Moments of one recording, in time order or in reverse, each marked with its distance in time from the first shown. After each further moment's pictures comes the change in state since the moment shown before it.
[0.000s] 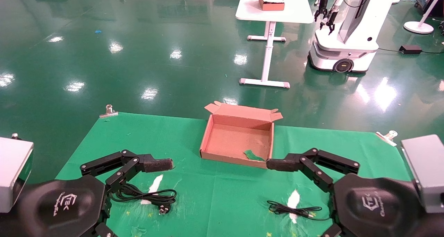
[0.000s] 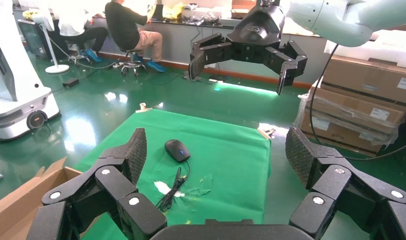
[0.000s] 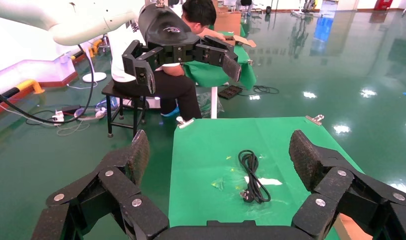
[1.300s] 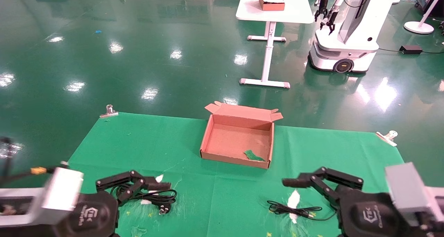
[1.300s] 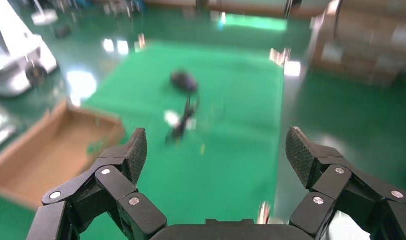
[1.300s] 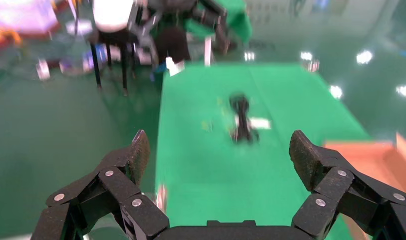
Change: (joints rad) left arm -0.159 0.056 0.141 0.180 0.300 0.061 0.140; right arm 0.071 0.005 -0.084 -0.202 -0.192 -0.061 -0.157
